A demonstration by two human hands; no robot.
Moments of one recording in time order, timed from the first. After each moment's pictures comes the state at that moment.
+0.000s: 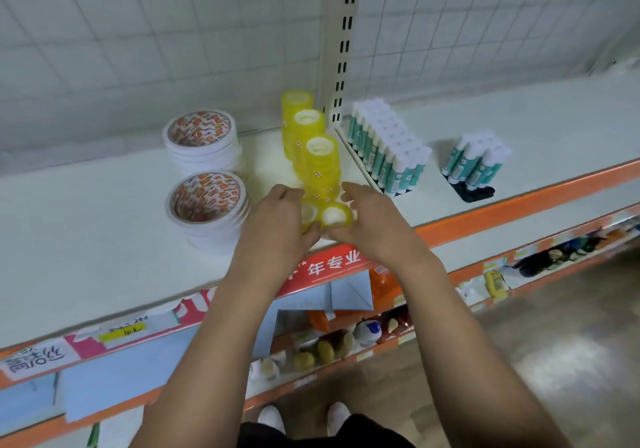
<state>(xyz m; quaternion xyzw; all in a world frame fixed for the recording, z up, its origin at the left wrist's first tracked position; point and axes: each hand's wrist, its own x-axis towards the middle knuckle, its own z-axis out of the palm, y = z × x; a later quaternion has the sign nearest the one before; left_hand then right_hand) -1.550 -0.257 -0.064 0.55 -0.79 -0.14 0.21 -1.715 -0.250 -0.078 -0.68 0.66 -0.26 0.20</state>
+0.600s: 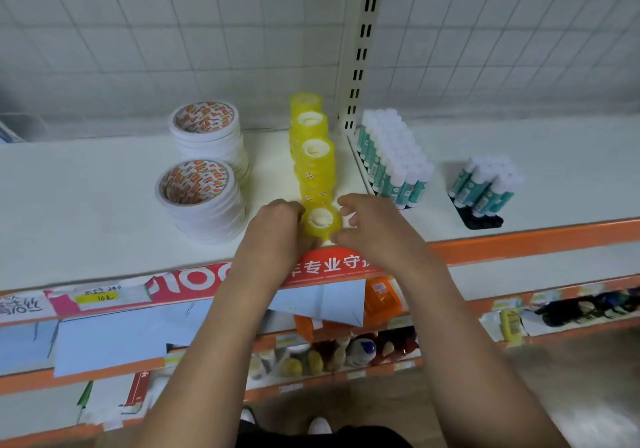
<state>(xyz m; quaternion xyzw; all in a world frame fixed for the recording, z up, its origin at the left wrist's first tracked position) -1.584 -0.249 -0.073 0.65 -0.72 -0.18 0.19 -1.748 -0.258 -0.073 -0.73 0.61 -0.19 0.23</state>
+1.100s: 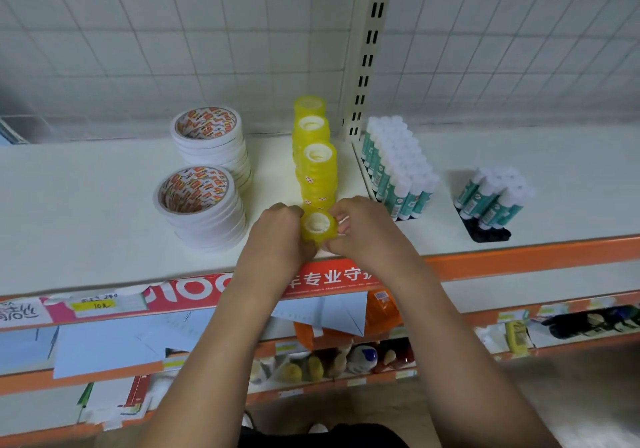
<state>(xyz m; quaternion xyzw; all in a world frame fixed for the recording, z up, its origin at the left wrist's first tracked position) -1.588 -0.259 -0.072 0.65 -0.72 -0.16 0.18 -1.736 -0.269 -0.073 -0.74 0.59 -0.23 0.23</state>
